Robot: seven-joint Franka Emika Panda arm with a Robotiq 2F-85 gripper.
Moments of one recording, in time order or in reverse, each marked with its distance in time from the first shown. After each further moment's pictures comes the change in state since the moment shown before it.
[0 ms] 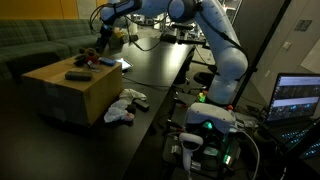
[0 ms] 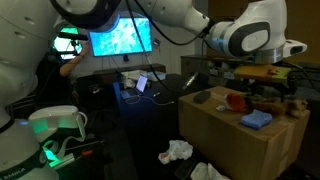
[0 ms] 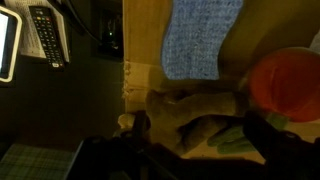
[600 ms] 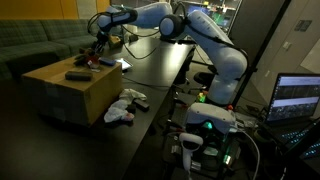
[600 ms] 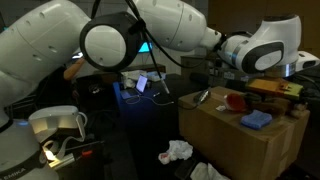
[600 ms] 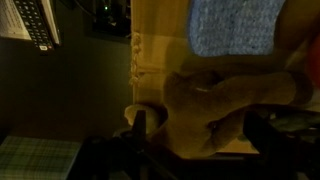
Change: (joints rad) arm -0.045 0.268 0.074 0.347 0.000 -0.013 -0.004
